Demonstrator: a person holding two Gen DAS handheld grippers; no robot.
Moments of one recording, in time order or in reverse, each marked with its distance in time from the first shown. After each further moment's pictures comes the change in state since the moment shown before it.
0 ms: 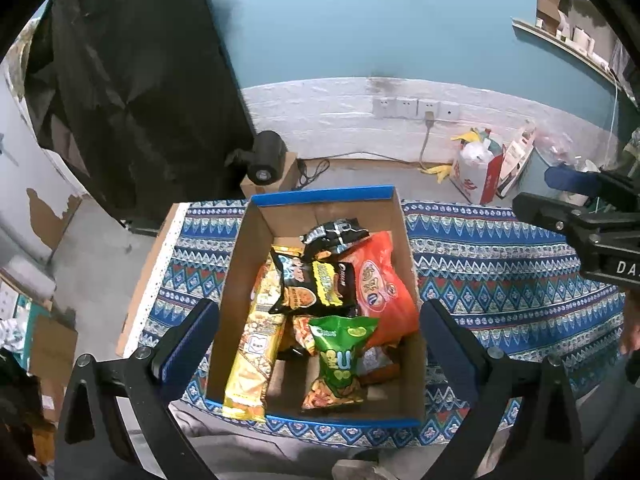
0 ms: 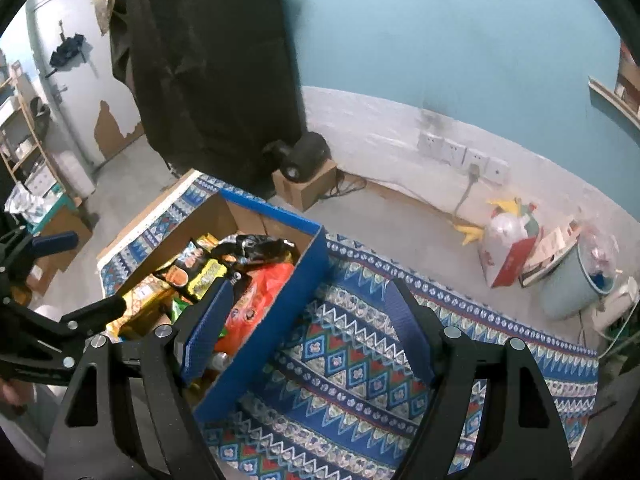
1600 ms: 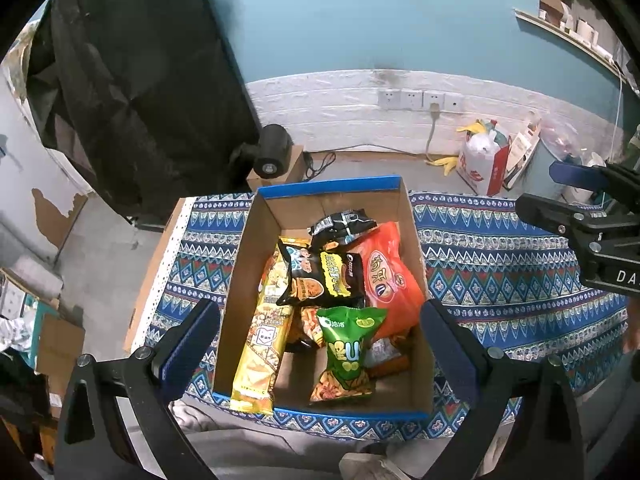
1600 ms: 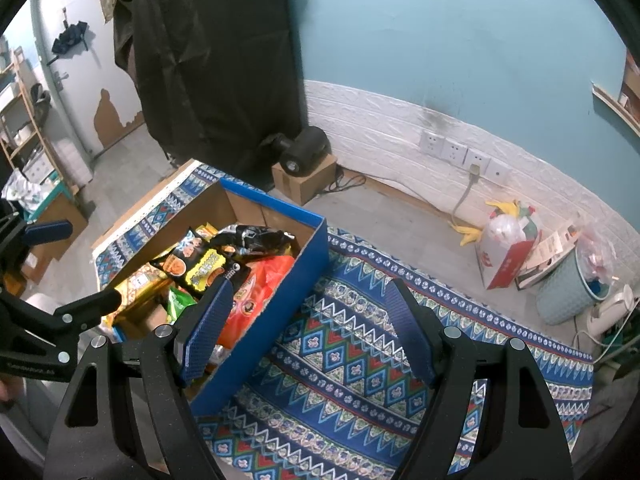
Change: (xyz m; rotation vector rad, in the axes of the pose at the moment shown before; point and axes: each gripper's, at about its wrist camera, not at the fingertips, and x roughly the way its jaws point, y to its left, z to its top) left arm 0.001 0.001 -0.004 0.012 0.016 0.033; right arm 0.003 0.006 -0.003 -0.029 0.012 -0.016
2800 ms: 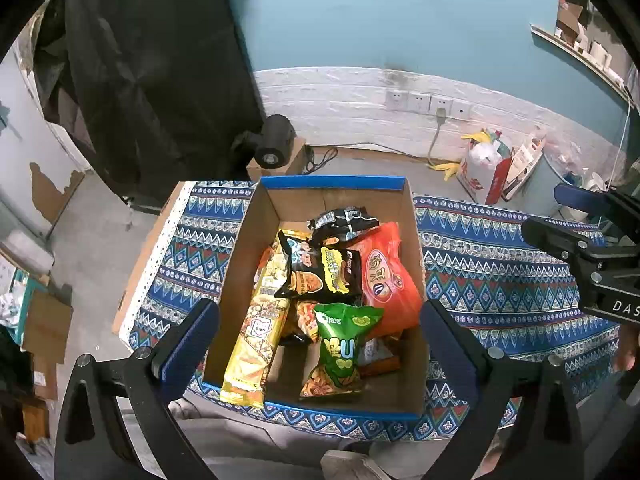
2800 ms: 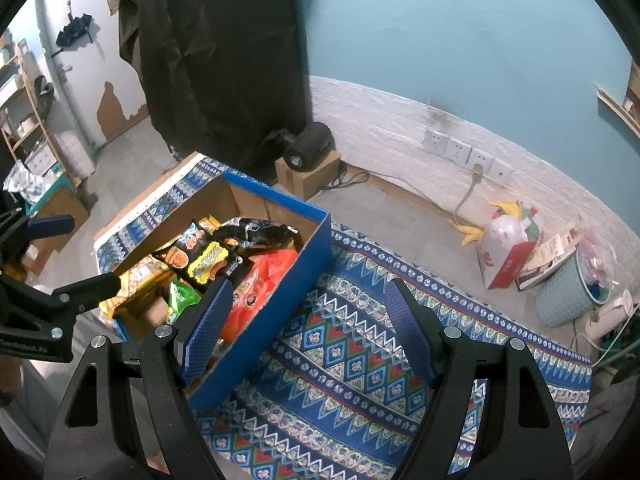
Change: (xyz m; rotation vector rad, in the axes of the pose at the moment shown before) left arm 0.003 0.010 -0.001 -0.078 0.026 -0.027; right arm -0.002 0.001 -0.007 -0.029 0.012 0.010
